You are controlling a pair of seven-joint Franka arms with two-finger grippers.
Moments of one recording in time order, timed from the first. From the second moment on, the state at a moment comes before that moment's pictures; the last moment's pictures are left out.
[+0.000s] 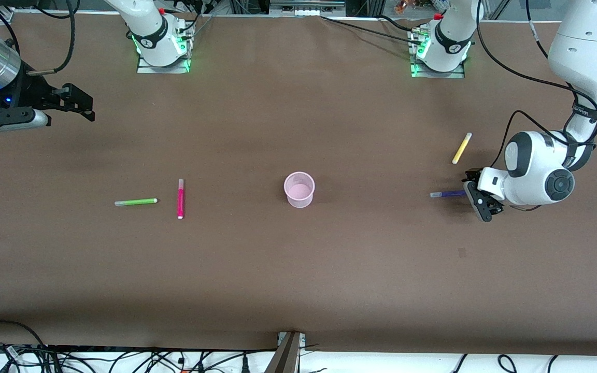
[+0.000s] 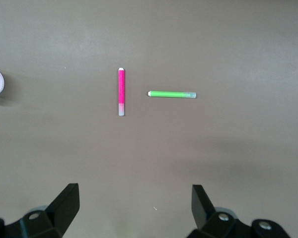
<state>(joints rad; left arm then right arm) 0.28 0.57 -0.19 -1.96 0.06 2.27 1.16 0.04 -0.06 0.04 -1.74 0.02 1.64 -0.03</state>
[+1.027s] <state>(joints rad) 0.28 0.49 -0.20 -2.11 0.06 2.44 1.16 0.05 0.10 0.06 -1.78 0.02 1.75 -0.03</state>
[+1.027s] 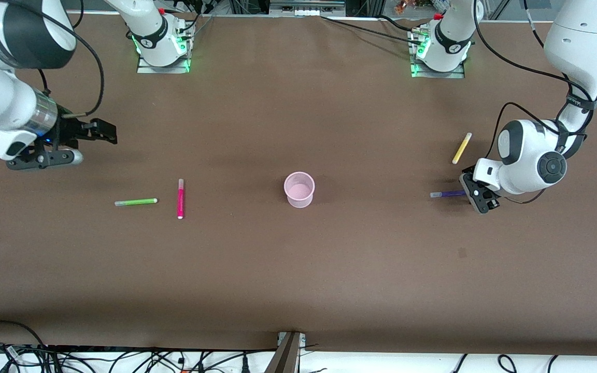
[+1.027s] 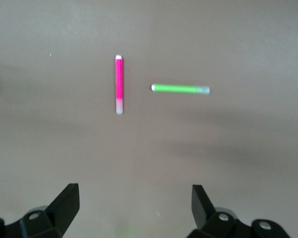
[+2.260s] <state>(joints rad) 0.27 0.48 -0.20 -2.13 0.13 2.46 1.12 0.12 0.45 0.09 -2.03 0.02 2.48 0.00</state>
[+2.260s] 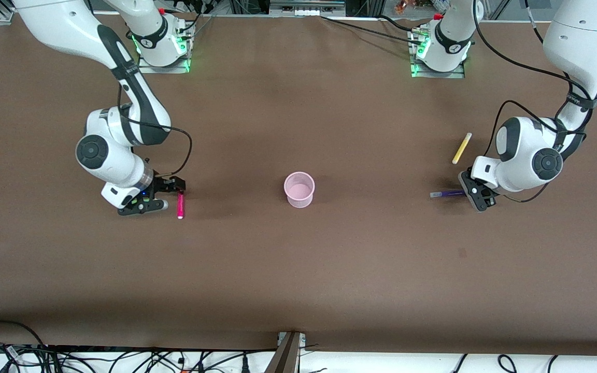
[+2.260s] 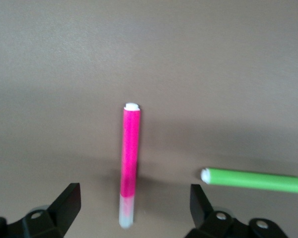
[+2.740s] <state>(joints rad) 0.27 0.43 -0.21 -2.12 0.13 2.43 1.12 0.13 0.53 0.09 -2.03 0.02 2.57 0.00</state>
